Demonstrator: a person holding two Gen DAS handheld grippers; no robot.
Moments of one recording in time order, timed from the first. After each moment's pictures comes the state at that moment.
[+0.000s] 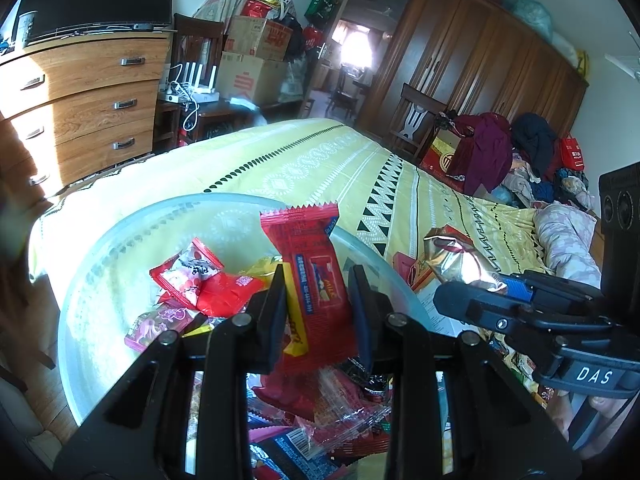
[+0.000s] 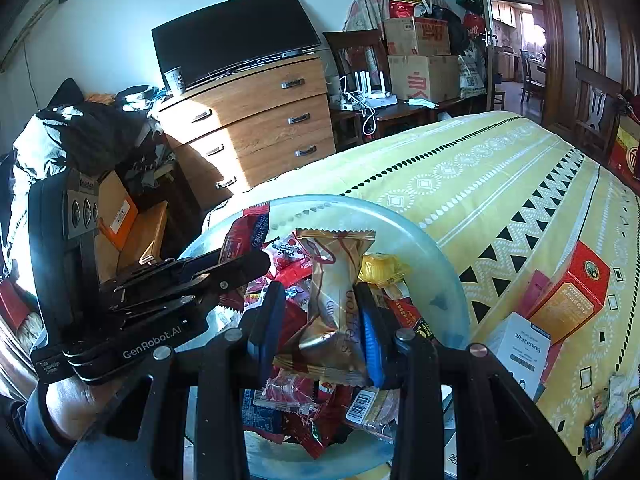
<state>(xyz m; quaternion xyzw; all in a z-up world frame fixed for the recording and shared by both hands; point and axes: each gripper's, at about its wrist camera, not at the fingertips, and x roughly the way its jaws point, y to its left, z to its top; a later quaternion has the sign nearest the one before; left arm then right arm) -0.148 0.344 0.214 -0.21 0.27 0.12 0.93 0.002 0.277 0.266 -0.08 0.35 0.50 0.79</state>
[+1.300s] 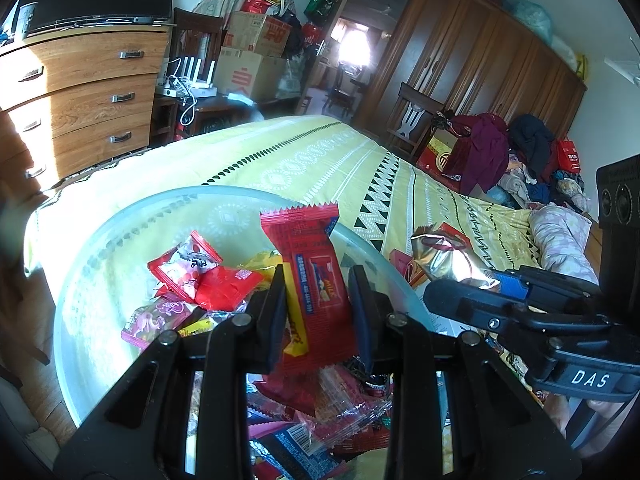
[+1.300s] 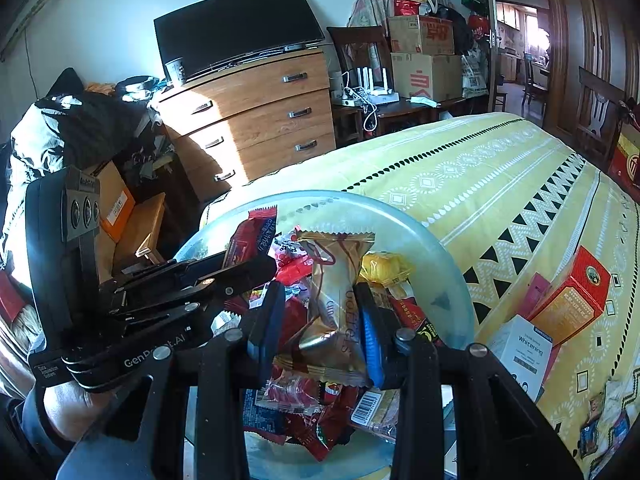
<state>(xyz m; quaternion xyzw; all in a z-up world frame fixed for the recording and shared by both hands) -0.150 0.332 0.209 -0.22 0.27 0.11 0.93 0.001 0.283 0.264 -0.08 0.35 0.50 0.79</state>
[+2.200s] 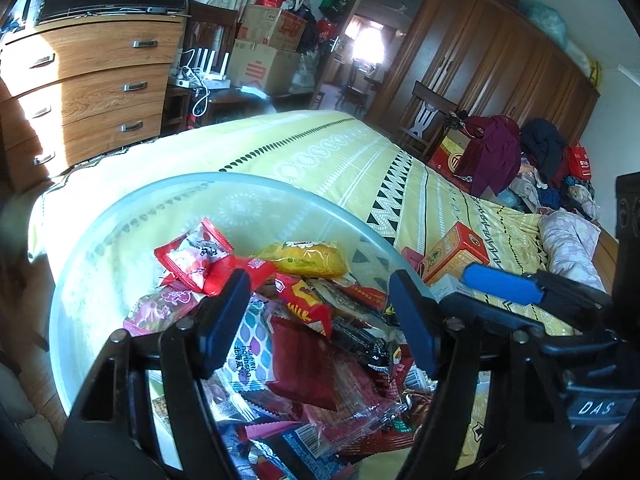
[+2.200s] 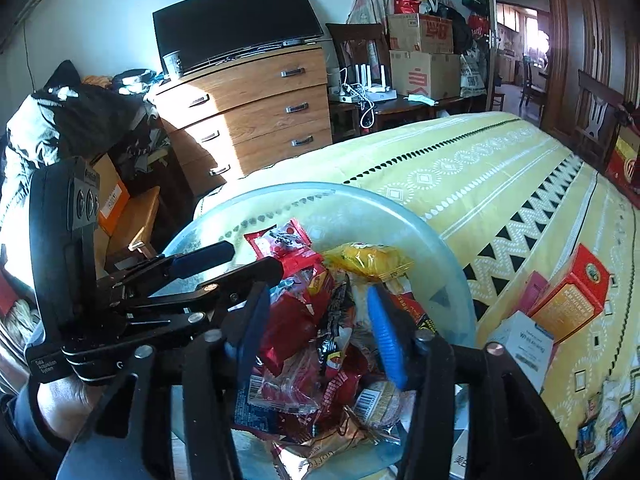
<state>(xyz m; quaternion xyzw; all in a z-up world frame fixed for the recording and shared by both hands) -0.151 0.339 0.197 -0.24 0.28 0.13 0.92 -0.004 0.278 0.256 -0.11 0.35 0.48 0.80</state>
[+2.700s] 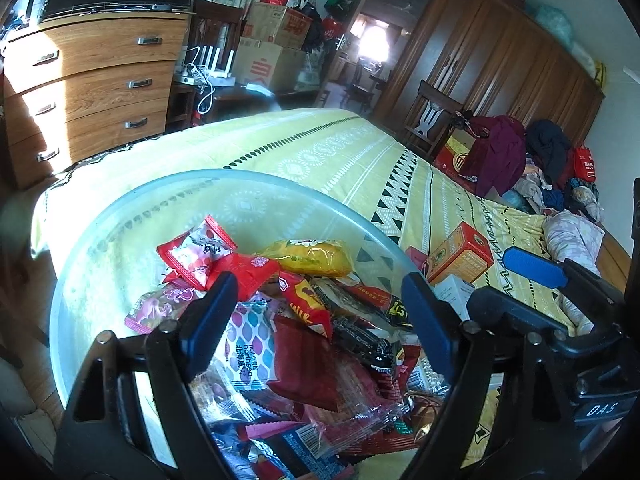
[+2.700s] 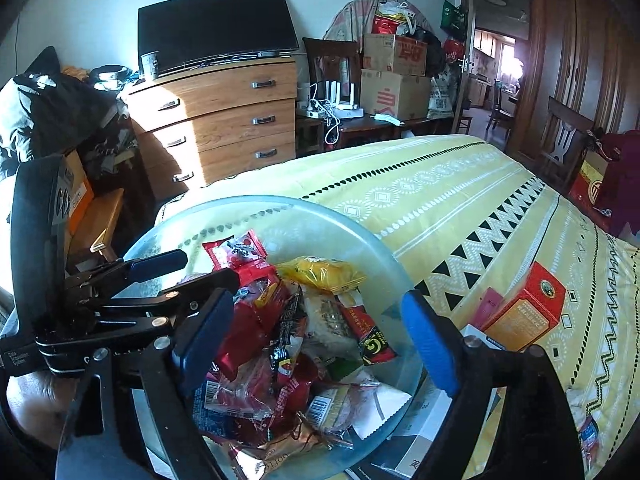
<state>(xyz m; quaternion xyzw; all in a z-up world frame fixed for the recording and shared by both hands) -0.149 0.348 0.198 -0.24 0.28 0.13 0.92 -0.006 0.269 0.268 -0.14 0.31 0.43 0.84</state>
